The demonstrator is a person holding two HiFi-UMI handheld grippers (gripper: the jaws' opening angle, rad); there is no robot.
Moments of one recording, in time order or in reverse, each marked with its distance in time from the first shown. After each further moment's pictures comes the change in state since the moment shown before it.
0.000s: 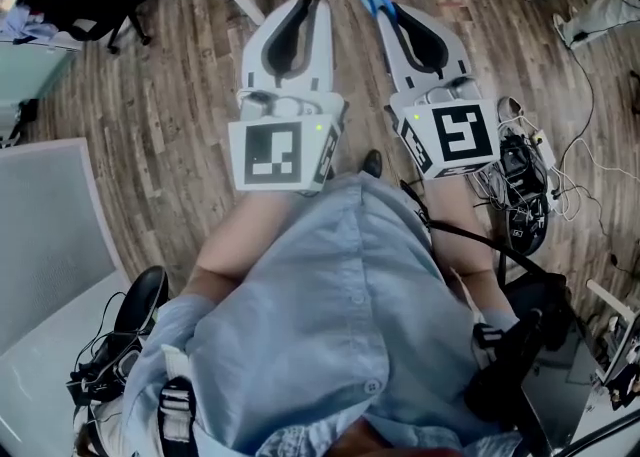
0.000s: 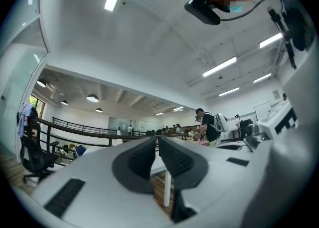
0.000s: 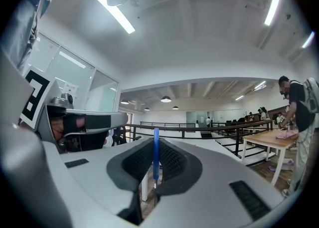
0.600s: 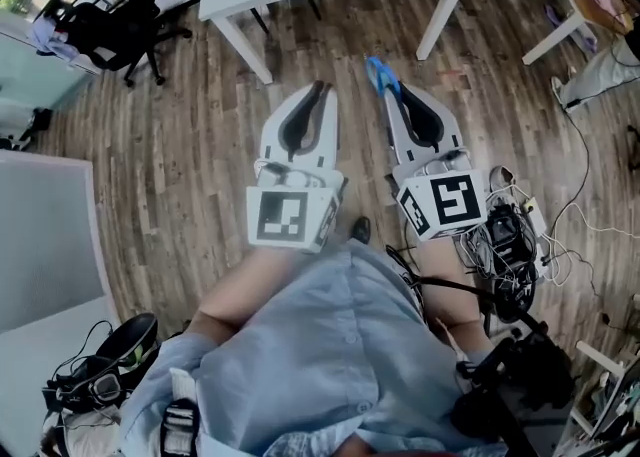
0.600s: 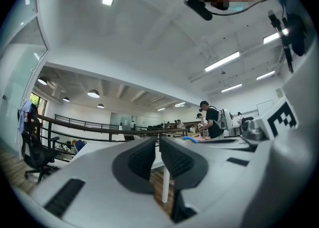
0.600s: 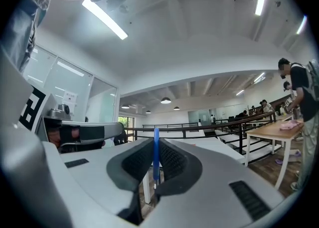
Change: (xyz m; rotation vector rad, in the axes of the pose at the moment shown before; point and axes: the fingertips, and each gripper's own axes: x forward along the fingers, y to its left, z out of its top) left arm 0.043 -0.035 -0.023 -0.008 0.060 0.015; right arm 0.000 -0.068 -0.007 0.080 -0.036 0.034
